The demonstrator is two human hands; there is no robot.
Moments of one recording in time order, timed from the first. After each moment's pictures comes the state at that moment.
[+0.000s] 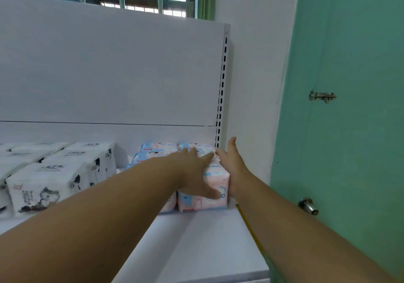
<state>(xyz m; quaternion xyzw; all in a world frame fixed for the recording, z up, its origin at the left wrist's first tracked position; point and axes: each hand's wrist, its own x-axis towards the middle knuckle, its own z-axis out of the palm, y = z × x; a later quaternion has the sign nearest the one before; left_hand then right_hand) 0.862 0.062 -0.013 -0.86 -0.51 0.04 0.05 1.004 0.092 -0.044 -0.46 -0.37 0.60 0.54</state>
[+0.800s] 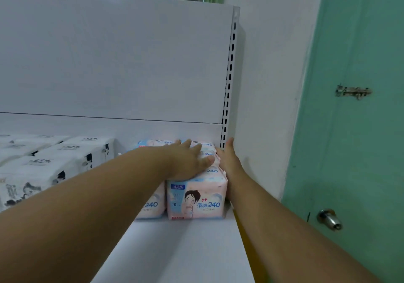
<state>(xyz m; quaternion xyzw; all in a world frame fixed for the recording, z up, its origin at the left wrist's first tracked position) 0.880 0.091 -0.006 -0.78 -0.62 -0.01 -0.02 1.008 0.137 -0.059 -0.42 -0.40 0.63 0.51</state>
